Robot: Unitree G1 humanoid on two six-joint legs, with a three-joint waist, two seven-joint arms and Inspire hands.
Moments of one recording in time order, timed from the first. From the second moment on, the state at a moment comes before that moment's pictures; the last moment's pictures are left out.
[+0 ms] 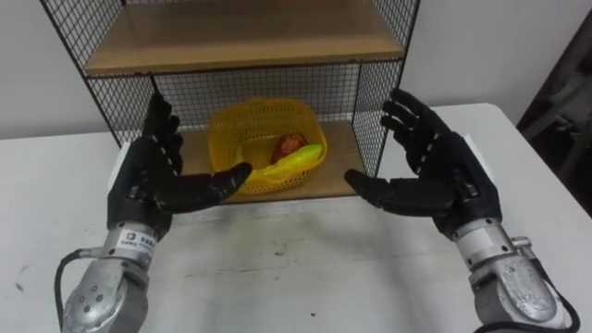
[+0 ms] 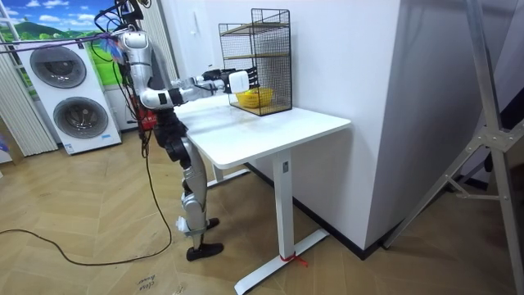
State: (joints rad) left arm 0.23 0.18 0.03 -0.23 -0.39 0.01 -0.04; right arm 0.18 -0.25 0.00 -0.22 0.31 0.02 0.13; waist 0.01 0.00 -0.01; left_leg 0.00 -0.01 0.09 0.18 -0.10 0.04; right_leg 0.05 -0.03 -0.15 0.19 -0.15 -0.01
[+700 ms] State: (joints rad) left arm 0.36 0.23 0.31 -0.39 -0.62 -0.10 -0.03; right arm 0.33 -0.27 -0.30 -0.35 0.30 -0.11 -0.20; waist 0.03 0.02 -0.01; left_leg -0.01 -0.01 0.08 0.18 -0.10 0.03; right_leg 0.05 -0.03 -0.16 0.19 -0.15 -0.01
